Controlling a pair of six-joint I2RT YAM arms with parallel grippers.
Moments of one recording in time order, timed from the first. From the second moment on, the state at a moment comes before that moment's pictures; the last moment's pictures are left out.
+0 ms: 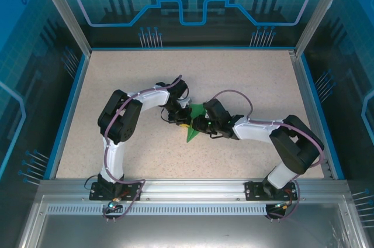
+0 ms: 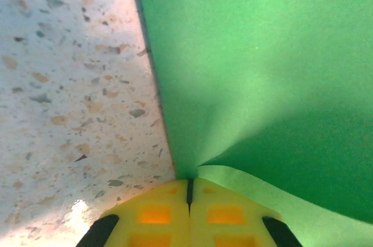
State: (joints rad) left arm -0.50 2.07 1.38 -0.77 0.49 -0.42; right arm 0.72 1.61 0.75 0.02 -0.17 0.89
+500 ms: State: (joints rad) left arm -0.50 2.07 1.38 -0.77 0.49 -0.42; right arm 0.72 1.62 0.75 0.01 -0.15 0.90
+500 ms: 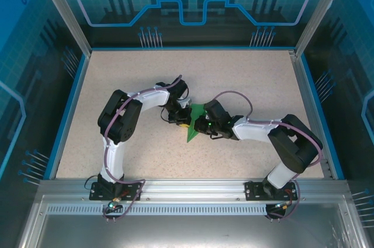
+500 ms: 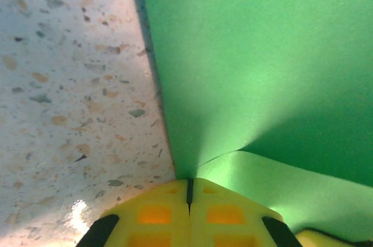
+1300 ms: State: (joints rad) left arm -0.50 2.07 1.38 -0.77 0.49 -0.42; right arm 0.73 1.67 0.85 -0.12 -0.11 0.88
